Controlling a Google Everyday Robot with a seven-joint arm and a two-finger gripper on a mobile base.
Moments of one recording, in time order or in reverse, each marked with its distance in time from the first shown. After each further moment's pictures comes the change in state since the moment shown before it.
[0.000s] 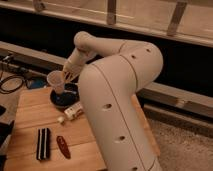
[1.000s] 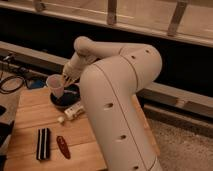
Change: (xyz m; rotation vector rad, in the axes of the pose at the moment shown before) arm 0.008 -0.010 0.021 0.000 0.025 -0.003
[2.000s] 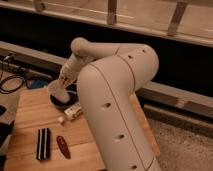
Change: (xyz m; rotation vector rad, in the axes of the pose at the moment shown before) arm 0.005 0.005 0.010 0.005 0.004 -0.015
